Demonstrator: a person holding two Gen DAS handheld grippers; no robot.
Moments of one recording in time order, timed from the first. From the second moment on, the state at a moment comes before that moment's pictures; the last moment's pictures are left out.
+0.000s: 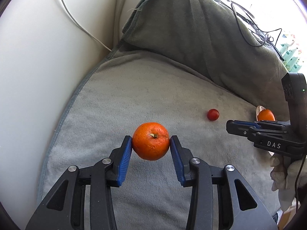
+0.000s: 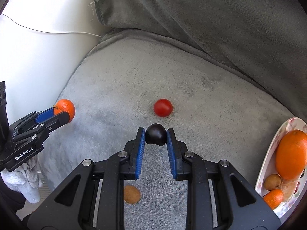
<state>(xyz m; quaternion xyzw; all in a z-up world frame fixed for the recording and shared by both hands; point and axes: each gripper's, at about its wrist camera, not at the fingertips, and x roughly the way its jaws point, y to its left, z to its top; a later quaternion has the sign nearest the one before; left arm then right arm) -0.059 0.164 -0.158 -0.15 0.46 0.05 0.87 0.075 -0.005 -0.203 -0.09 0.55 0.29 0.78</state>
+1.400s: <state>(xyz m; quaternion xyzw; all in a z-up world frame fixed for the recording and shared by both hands) -0.015 -0.025 -0.120 -0.07 0.46 -0.13 0.87 0.056 -0.220 -0.127 0.06 0.50 0.16 0.85</state>
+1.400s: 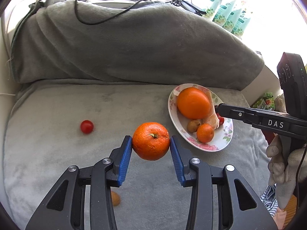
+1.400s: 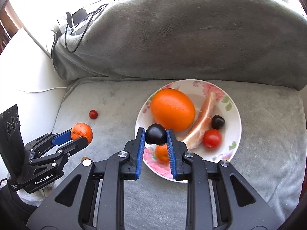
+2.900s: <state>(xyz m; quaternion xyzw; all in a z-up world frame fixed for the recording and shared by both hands) 0.021 -0.106 -0.132 -0.04 0.49 -0.19 0.85 0.090 -0.295 -0.155 0.09 0.53 0.11 0.84</state>
